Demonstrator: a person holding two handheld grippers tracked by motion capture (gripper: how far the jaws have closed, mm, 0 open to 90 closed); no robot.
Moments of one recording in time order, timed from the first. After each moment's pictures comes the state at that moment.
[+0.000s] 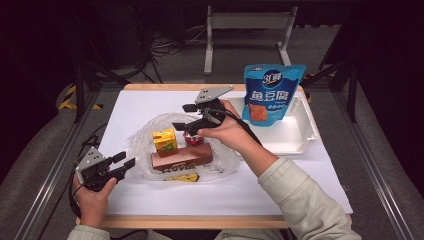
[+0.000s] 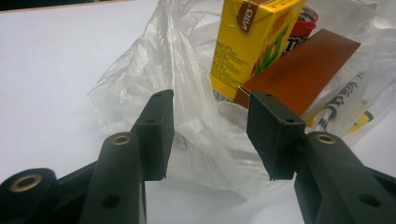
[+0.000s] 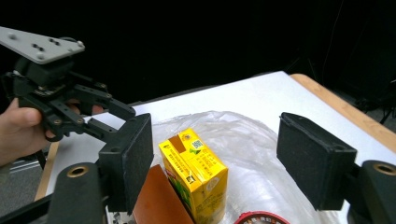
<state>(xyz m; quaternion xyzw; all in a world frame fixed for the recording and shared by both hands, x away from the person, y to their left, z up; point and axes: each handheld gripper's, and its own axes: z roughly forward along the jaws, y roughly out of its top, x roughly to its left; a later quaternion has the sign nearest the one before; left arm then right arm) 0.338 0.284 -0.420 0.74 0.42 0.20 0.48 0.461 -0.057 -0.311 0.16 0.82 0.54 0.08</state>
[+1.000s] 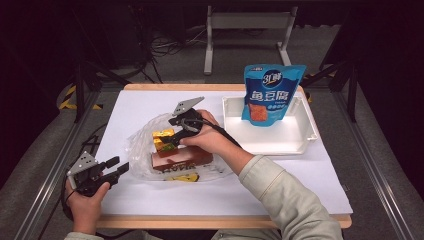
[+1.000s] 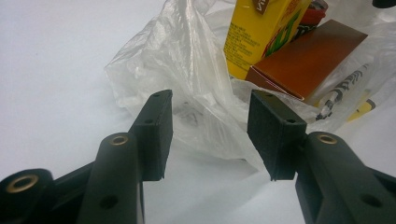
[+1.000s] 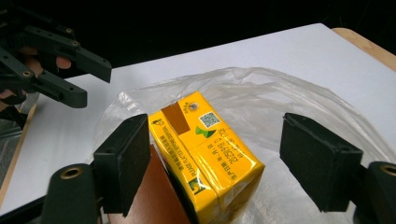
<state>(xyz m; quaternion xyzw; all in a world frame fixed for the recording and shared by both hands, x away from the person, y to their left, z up) 0.330 0.298 -0.424 0.74 0.44 0.18 0.48 0.480 -0.005 -0.366 0.14 0.87 0.48 0.05</state>
